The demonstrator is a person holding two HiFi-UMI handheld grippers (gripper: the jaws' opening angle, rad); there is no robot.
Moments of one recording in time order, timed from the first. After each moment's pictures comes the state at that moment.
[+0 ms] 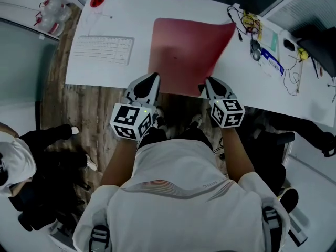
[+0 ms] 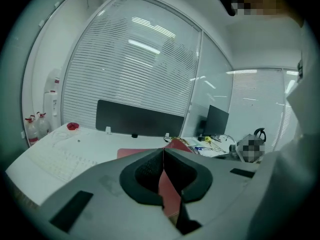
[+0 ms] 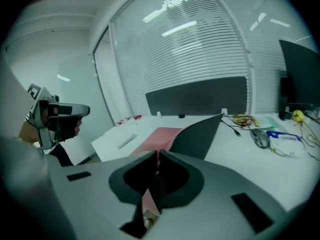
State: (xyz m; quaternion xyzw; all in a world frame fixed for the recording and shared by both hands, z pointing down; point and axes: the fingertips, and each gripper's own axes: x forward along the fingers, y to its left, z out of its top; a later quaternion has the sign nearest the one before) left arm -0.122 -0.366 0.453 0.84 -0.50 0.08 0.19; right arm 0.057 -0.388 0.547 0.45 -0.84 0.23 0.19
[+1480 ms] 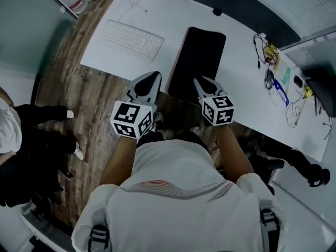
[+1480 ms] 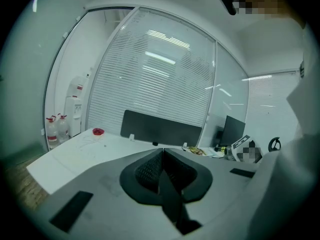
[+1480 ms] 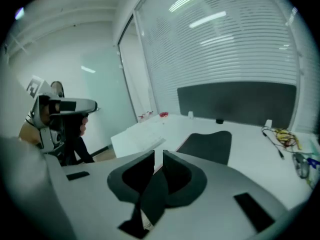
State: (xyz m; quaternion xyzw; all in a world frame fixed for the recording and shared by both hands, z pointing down) left arm -0.232 -0.347 0.438 0.79 -0.59 0.03 0.19; right arm -0.102 -0.398 0.533 0.32 -0.90 0.19 0.23
